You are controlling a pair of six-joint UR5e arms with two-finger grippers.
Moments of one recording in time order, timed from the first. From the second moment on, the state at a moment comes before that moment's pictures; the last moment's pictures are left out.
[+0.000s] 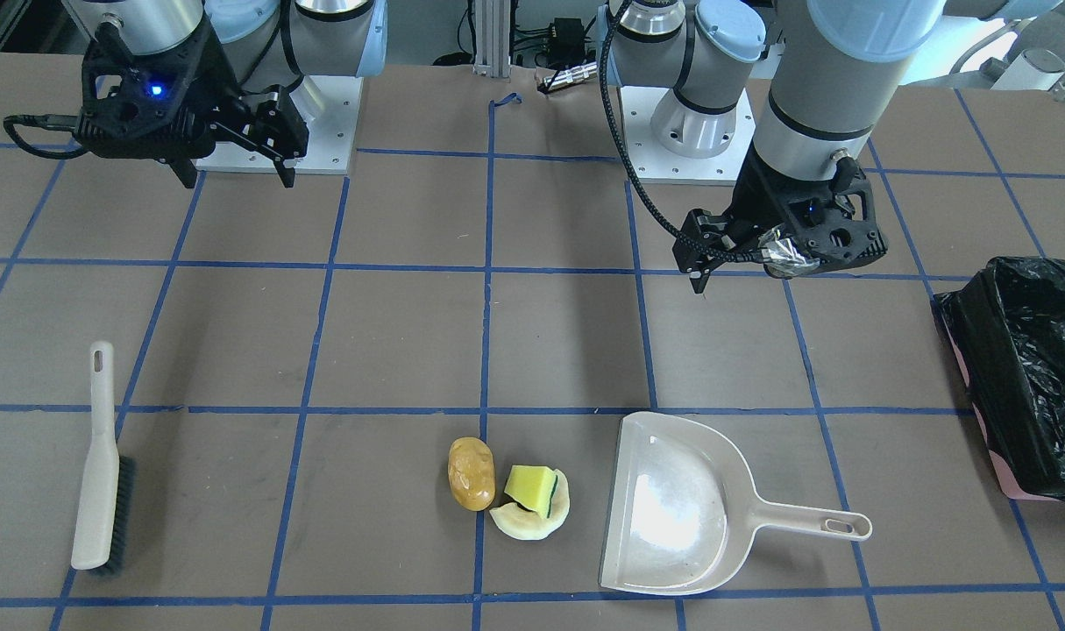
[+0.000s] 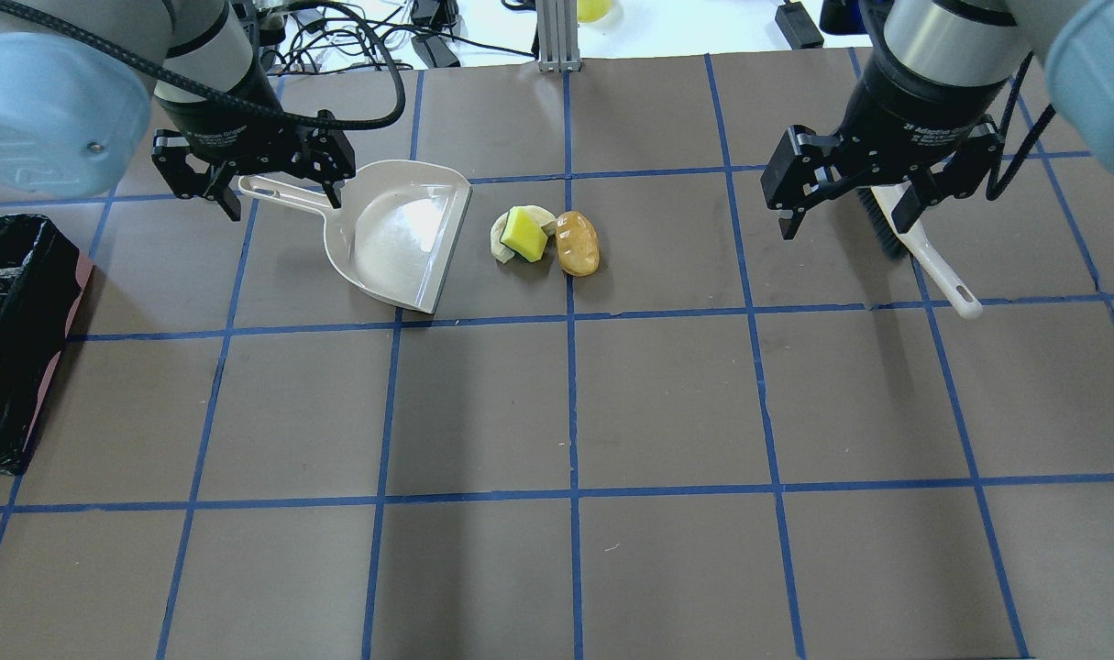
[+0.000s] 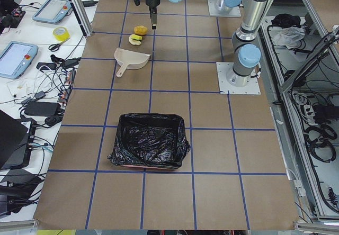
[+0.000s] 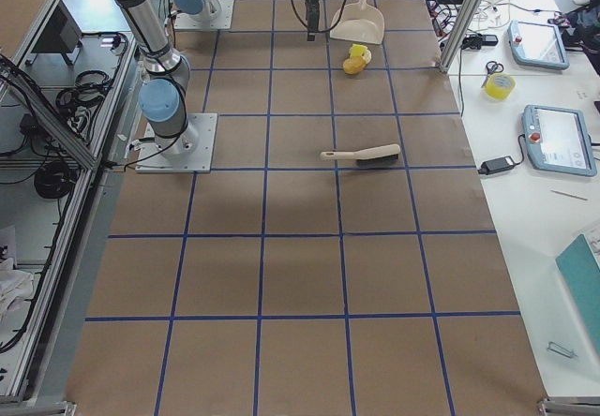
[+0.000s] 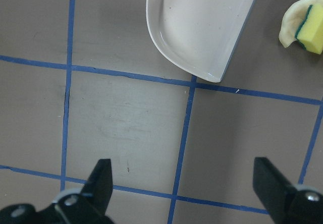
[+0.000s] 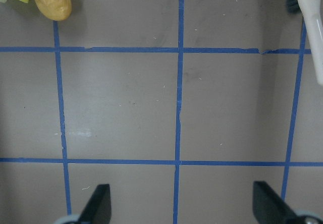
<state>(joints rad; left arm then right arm) -1.59 -1.65 -1.55 -1.48 1.65 -0.18 1.59 -1.63 1.56 -1.46 -1.55 -0.01</state>
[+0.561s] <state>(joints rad) -1.57 -1.65 -1.55 -1.47 1.63 -0.05 1.58 -1.63 1.55 -1.47 -1.55 0.00</state>
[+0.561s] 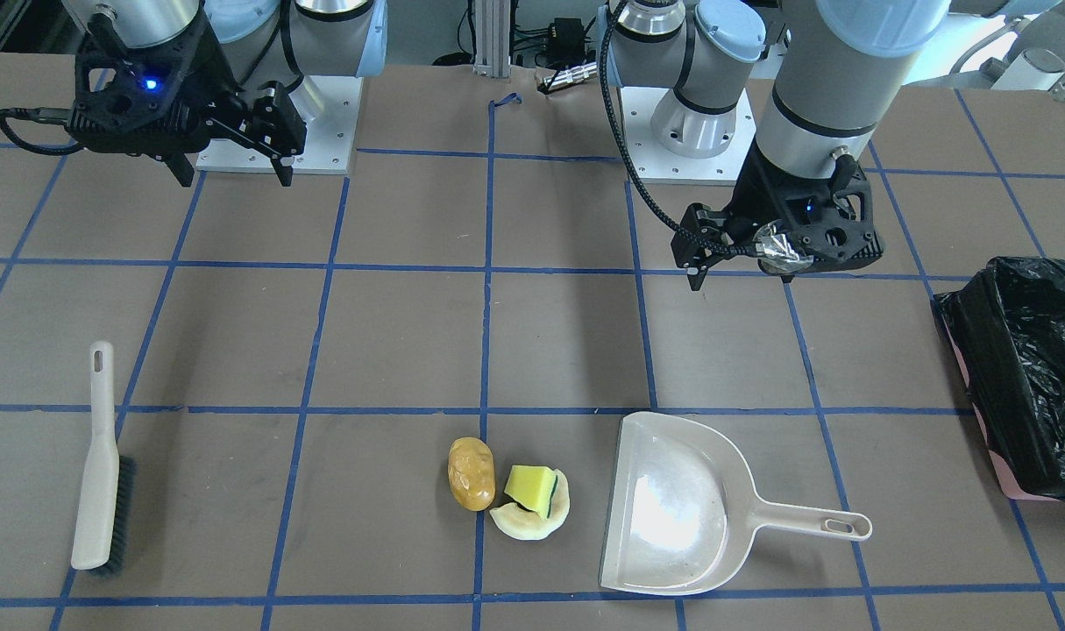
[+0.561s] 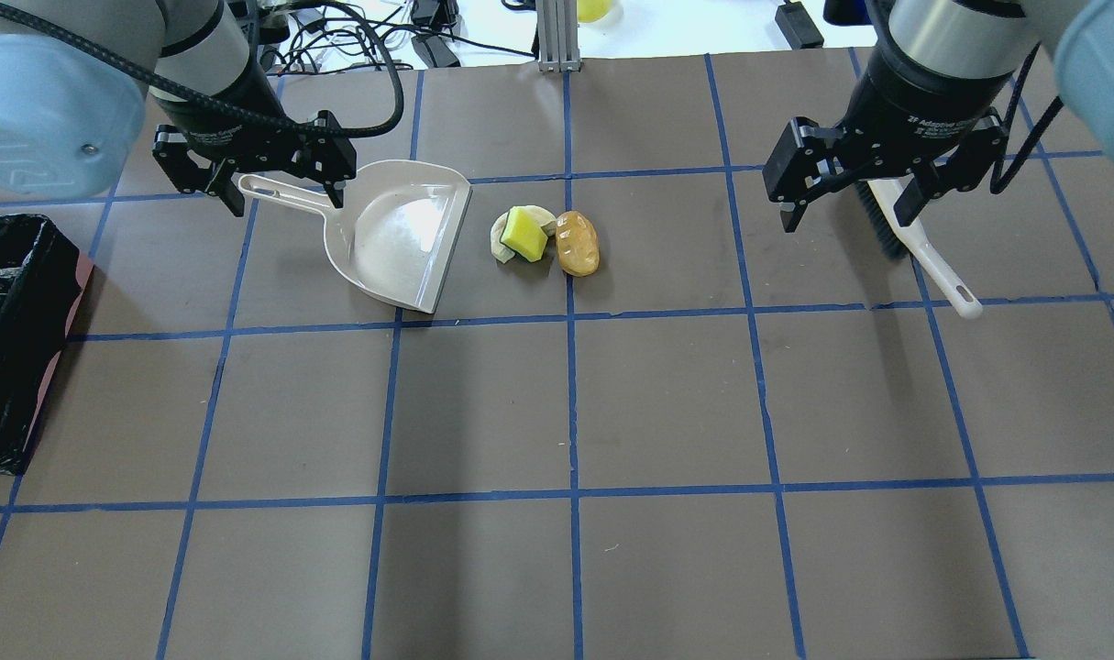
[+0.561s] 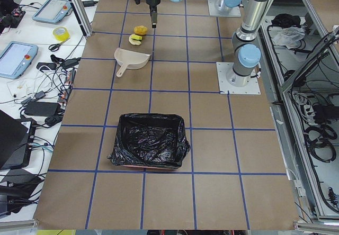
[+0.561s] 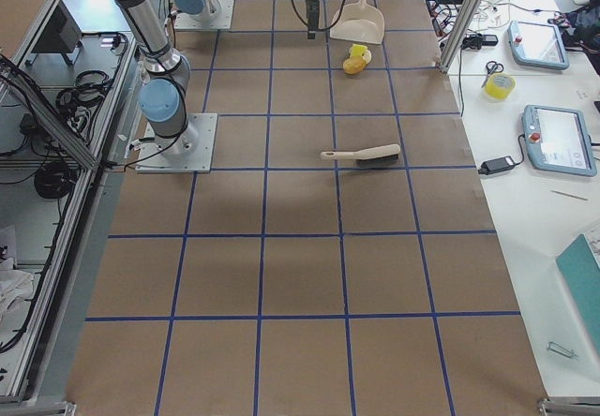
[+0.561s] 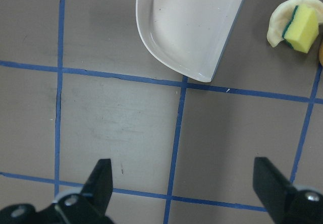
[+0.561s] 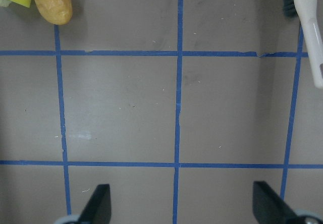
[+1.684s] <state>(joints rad) -1.26 -1.85 -1.58 -1.17 1.60 0.89 1.24 -1.58 1.59 -1.56 -1.63 -0.58</state>
